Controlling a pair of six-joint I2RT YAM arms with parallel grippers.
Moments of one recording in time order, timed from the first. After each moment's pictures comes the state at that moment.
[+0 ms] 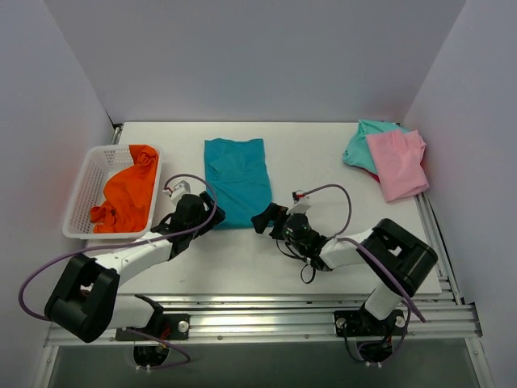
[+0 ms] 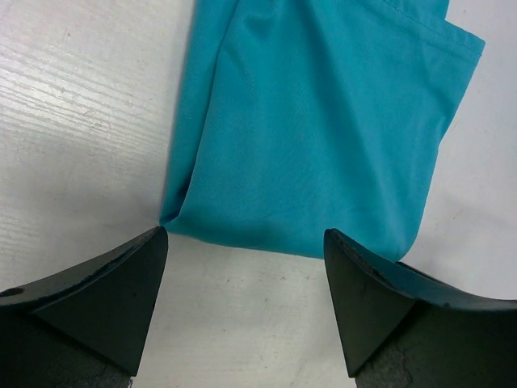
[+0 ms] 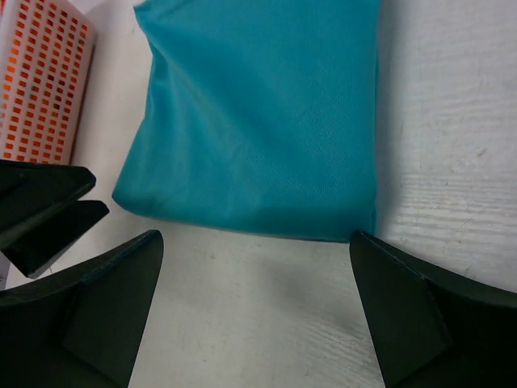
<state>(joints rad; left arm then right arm) -0.51 1.31 0.58 0.04 -0.24 -0.95 0.78 1.61 0.45 0.78 0.24 0.83</state>
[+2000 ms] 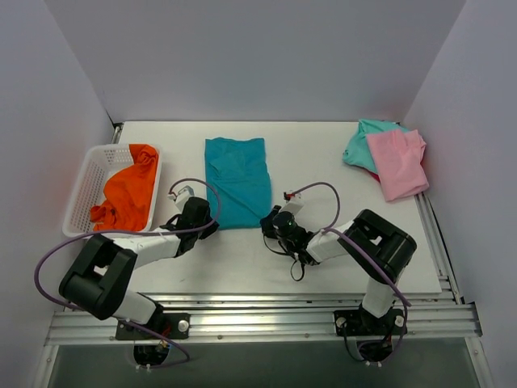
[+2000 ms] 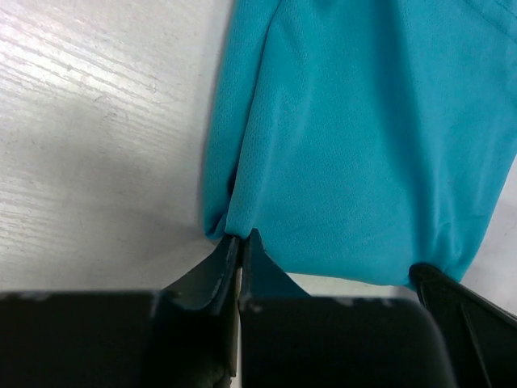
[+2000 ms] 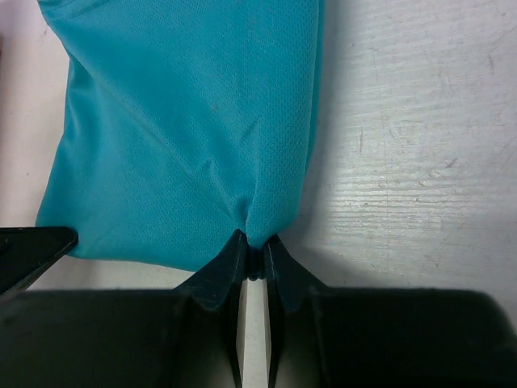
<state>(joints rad) -0.51 1.46 0.56 0.13 -0.25 -0.99 0.83 1.78 0.57 0.69 0.37 0.83</state>
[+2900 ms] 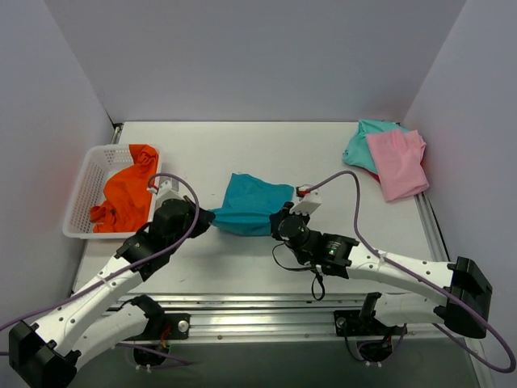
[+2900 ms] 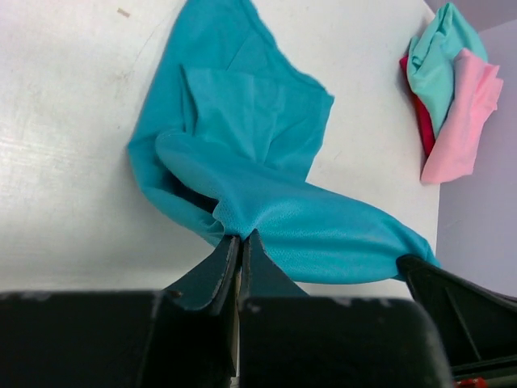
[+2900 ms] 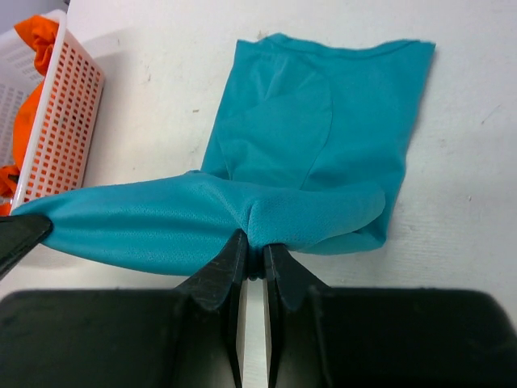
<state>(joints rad) -0.65 0.84 0.67 -0.34 -0.28 -1.00 1.07 1.16 0.71 -0.08 0.69 0.87</state>
